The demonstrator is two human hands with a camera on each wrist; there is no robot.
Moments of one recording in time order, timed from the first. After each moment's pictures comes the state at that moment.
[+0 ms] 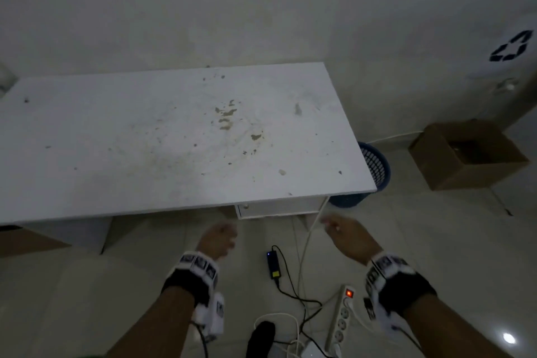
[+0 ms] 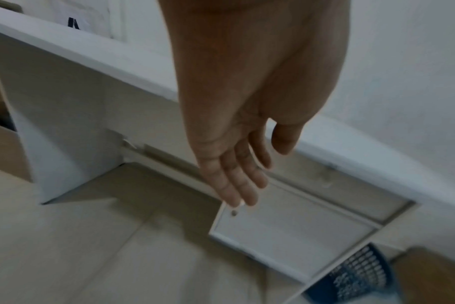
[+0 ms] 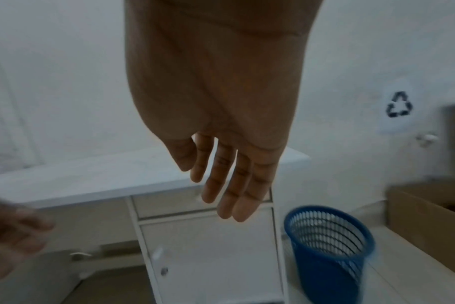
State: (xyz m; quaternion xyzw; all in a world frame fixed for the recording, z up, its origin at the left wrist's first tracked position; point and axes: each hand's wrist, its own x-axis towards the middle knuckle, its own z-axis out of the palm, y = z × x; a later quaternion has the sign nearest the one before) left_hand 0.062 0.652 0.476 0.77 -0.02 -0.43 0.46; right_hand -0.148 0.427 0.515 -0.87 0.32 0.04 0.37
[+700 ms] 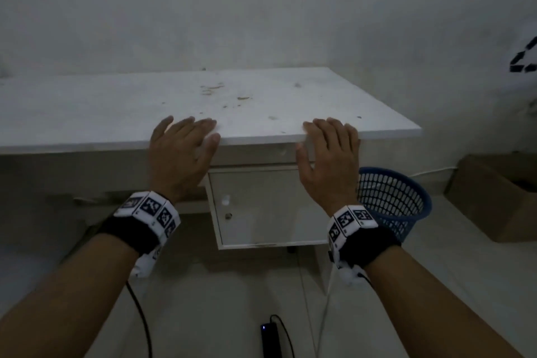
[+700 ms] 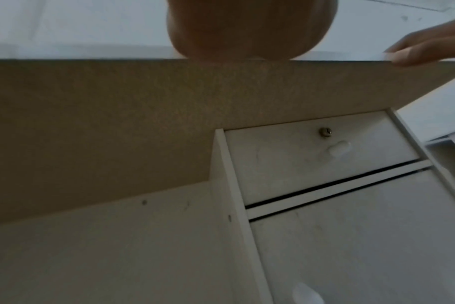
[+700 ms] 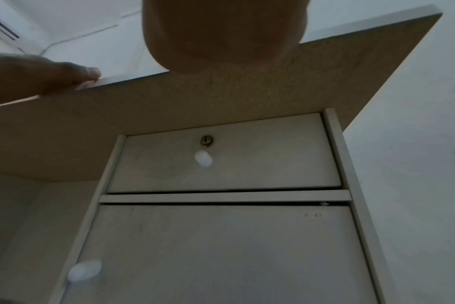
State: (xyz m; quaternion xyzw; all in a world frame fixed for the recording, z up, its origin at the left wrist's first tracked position) left_hand 0.115 0.591 0.355 0.80 -0.44 0.36 0.20; right_hand -0.052 0.392 0.326 -0.85 0.18 -0.49 -0.01
